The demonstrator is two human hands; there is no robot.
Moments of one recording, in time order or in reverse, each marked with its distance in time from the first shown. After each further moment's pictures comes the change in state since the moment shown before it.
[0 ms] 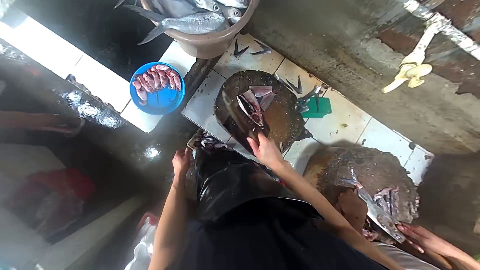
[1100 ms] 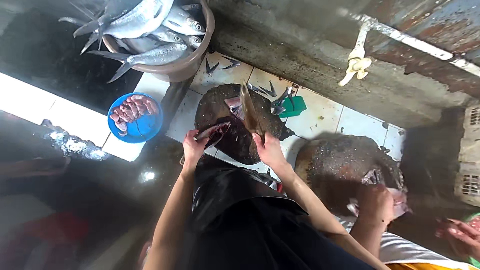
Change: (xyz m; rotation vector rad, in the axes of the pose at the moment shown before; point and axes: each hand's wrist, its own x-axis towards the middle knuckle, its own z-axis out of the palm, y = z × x) left_hand -0.035 0.183 0.039 0.046 -0.117 0.494; right_hand -0.012 0.015 -0.058 0.229 0.253 0.244
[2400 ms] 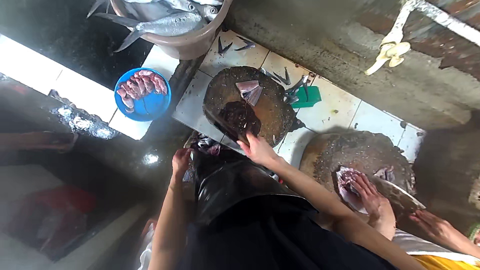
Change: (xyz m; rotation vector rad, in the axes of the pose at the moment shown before) left_hand -0.048 -0.179 -0.017 -0.213 -0.038 -0.428; right_hand -0.018 -0.002 0.056 -0.275 -0.384 -0.254
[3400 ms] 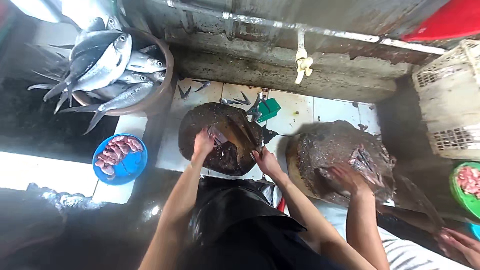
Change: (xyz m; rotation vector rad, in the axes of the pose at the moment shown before) left_hand 0.022 0.270 0.160 0.733 -0.183 0.587; right_hand -0.020 0.111 -0.008 0.349 0.303 0.583
